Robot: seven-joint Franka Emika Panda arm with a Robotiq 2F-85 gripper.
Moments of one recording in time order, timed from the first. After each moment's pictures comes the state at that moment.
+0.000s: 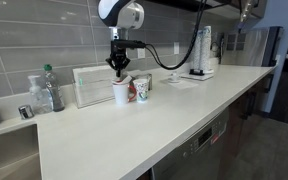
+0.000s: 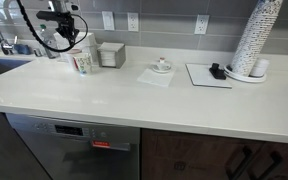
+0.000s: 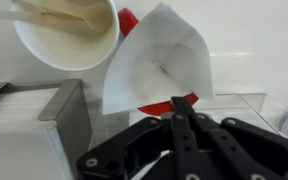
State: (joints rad) arm 0.25 0.58 0.13 -1.29 -0.04 2.03 0.10
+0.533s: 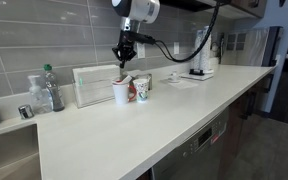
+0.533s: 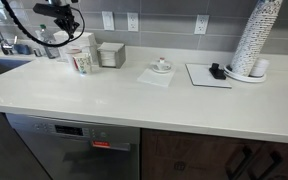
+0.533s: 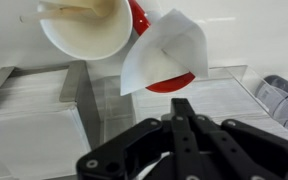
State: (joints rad) arm 0.17 0.35 0.15 -1.60 0.11 2.31 -0.02
